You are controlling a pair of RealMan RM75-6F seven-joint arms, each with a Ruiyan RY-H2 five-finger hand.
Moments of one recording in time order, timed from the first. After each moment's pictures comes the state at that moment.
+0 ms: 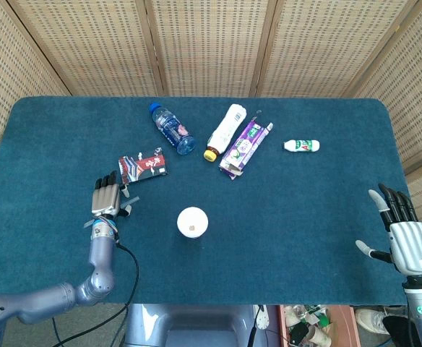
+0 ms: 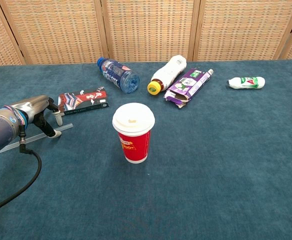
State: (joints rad) left arm -0.74 -1.81 -0.34 -1.23 0.51 1.09 0.67; right arm 0.19 -1.16 0.05 -1.49 -1.53 1.54 0.17
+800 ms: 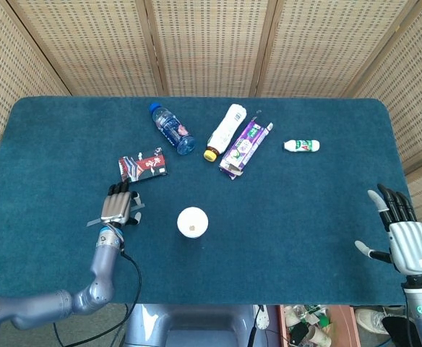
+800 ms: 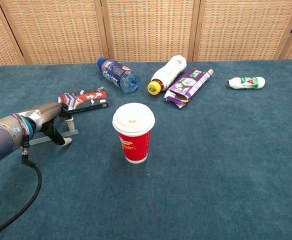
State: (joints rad) left arm -0.72 -1.78 -0.27 -1.35 0.58 1.07 0.64; right arm 0.18 -1.15 0.07 -1.50 -1.54 1.51 0.18
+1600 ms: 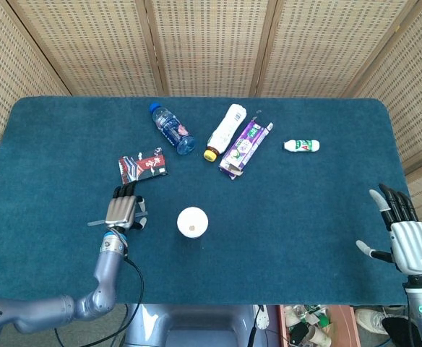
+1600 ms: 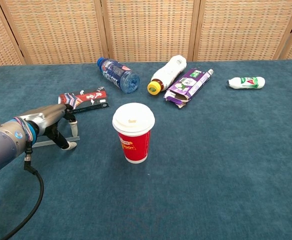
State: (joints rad) left arm -0.72 -1.81 -0.25 -1.37 0.63 1.13 0.65; right arm 0.17 -1.15 0.08 -1.50 -1.54 1.50 0.19
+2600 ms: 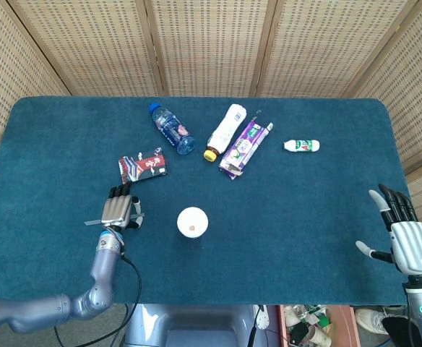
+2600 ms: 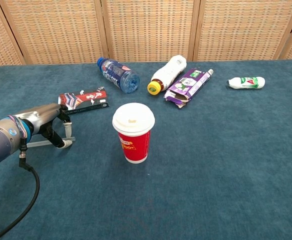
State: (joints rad) left arm -0.71 -1.78 -0.26 -1.39 0.60 1.12 0.65; right arm 0.17 -1.14 0.08 -1.50 -1.55 1.50 0.21
